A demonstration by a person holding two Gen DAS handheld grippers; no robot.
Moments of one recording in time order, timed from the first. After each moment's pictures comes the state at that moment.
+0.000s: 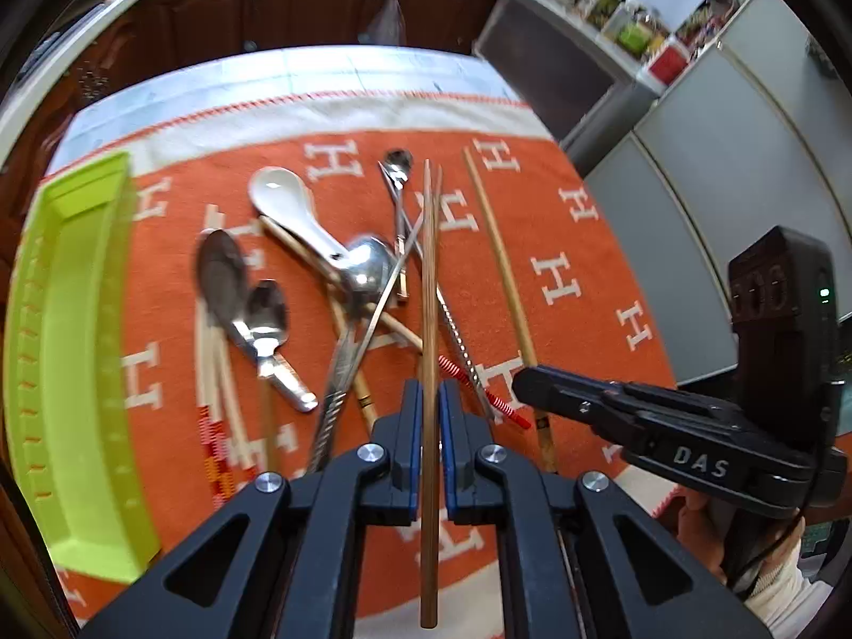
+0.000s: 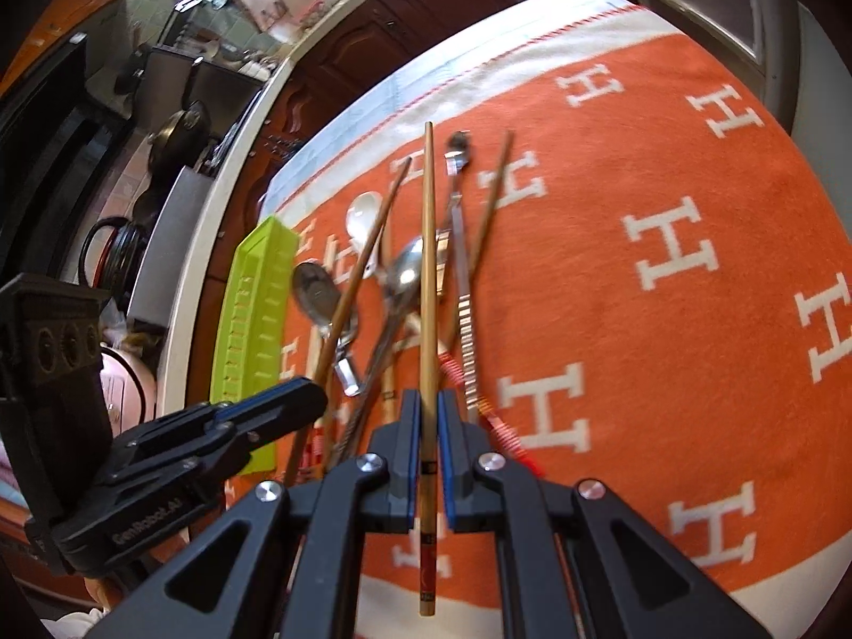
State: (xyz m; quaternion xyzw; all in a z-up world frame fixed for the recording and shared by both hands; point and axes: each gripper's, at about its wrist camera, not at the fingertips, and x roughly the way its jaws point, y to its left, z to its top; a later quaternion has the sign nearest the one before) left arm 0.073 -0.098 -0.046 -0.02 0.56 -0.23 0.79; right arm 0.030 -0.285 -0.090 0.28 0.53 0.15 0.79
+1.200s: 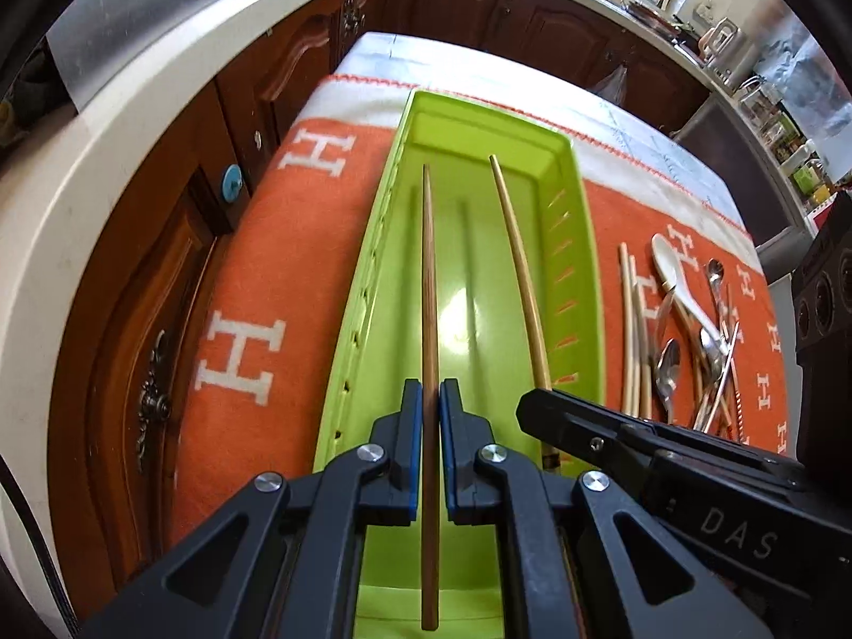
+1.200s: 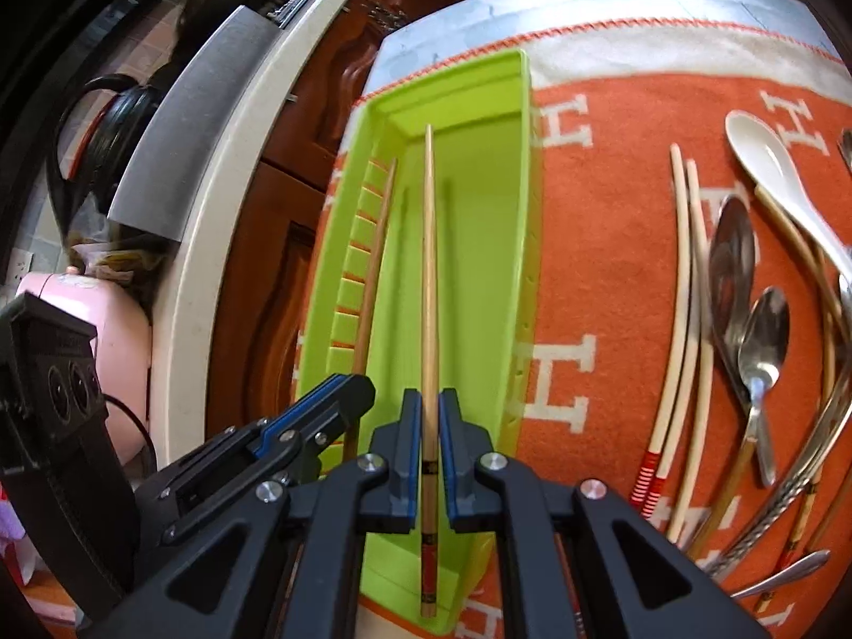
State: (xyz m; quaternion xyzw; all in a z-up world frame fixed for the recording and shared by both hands) left arm 0.117 0.127 -0.106 -0.10 0.57 -0.02 0.82; right arm 0.124 -0.018 -0.100 0.21 0.60 0.21 0.74
